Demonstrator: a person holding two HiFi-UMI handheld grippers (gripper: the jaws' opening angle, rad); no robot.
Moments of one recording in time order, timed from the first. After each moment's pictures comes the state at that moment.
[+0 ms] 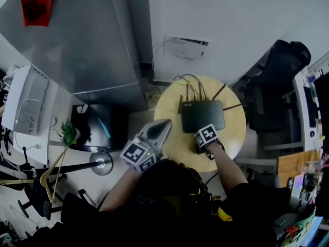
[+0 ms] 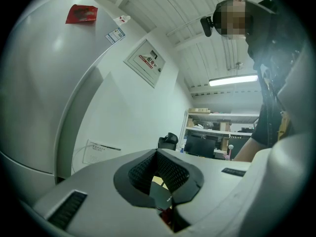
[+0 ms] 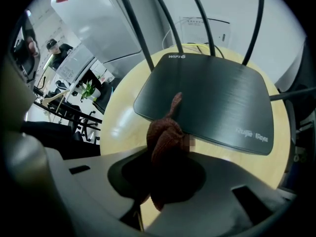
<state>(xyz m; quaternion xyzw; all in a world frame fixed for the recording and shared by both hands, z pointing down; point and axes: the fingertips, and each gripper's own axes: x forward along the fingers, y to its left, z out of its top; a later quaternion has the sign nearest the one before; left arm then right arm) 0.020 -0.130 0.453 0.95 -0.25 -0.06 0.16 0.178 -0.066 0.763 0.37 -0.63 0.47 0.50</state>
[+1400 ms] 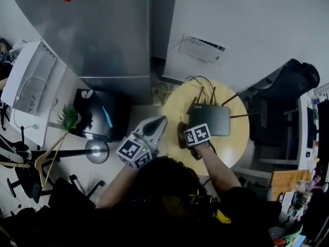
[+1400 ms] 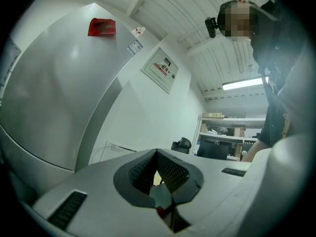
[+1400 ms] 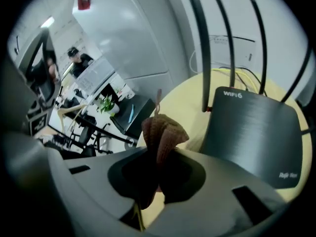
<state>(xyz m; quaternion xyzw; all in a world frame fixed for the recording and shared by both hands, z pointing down) -0.041 -0.147 0.469 0.92 -0.33 -0.08 0.18 0.059 -0.121 0.730 0.34 -0.73 0.44 0.40</state>
